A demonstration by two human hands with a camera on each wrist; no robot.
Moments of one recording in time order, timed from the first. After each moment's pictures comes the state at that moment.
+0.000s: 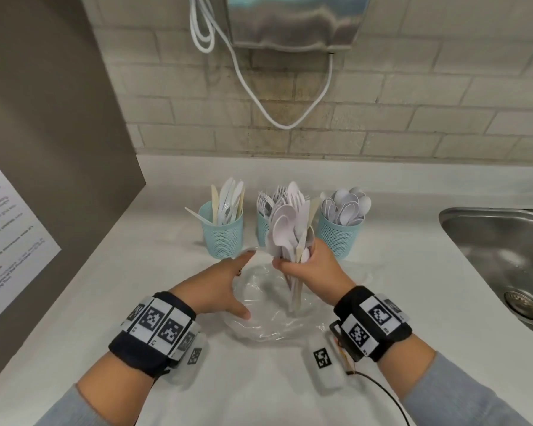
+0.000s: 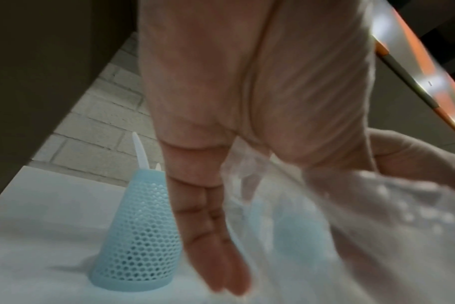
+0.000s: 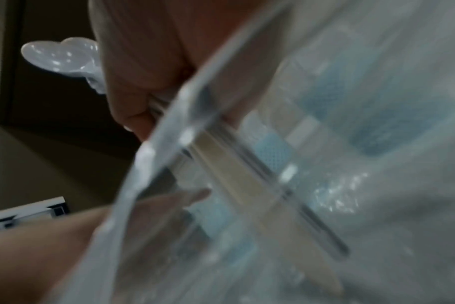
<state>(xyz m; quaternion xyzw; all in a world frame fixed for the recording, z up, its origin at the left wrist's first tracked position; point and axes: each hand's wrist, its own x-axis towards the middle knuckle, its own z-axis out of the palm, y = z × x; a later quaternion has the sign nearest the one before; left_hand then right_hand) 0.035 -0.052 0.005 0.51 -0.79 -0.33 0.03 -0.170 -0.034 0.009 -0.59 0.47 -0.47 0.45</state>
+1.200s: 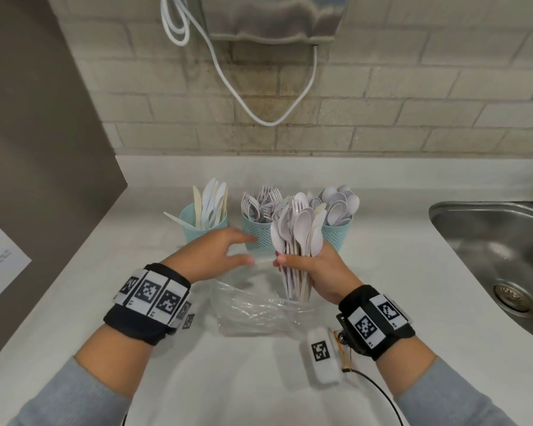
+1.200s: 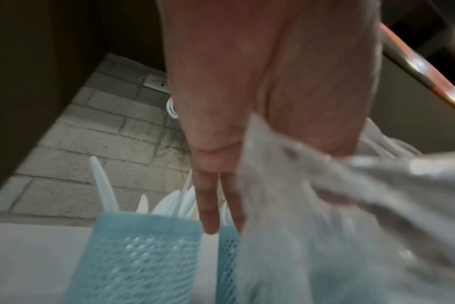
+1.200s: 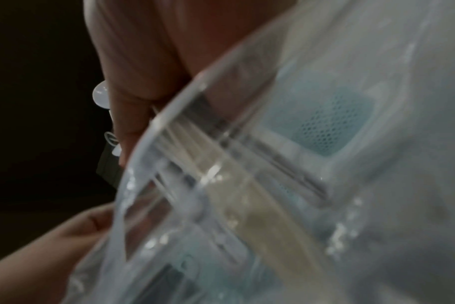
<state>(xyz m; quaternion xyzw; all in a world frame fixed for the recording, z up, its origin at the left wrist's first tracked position) 0.011 -0.099 0.033 0.46 -0.85 -0.24 0.10 -0.199 -0.054 -0.007 -0.45 0.42 -0.53 0.58</state>
